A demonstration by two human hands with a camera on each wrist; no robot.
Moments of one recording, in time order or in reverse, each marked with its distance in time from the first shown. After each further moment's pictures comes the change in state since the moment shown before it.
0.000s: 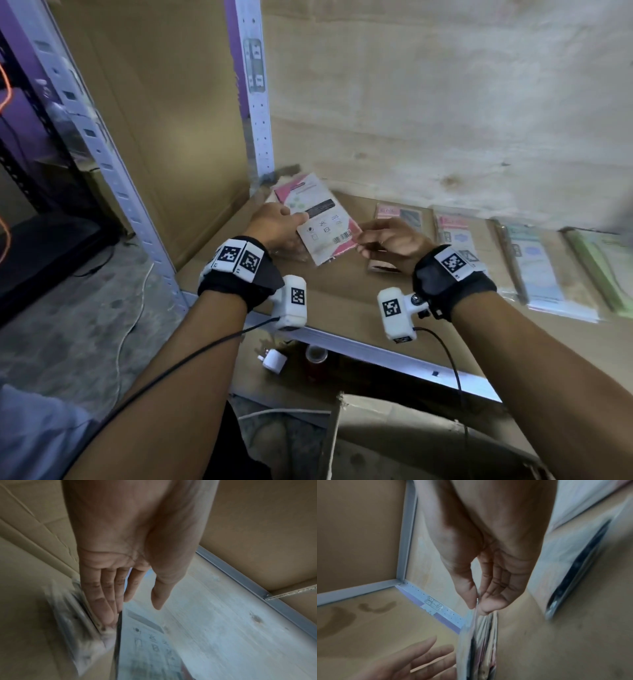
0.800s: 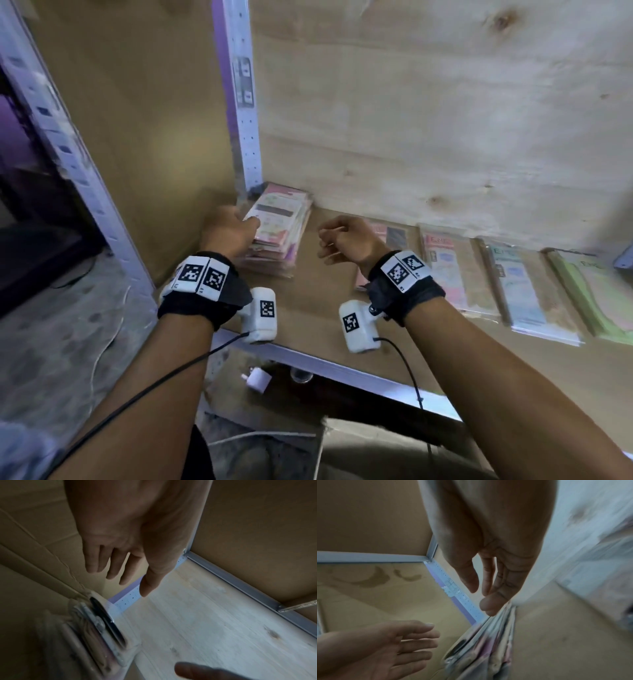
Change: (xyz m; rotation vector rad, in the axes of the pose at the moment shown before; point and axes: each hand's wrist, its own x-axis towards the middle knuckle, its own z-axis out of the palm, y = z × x) left_hand 0.018 -0.011 -0.034 0.147 0.291 0.079; right_hand 0.008 -0.029 0.040 -0.224 0.024 -0.143
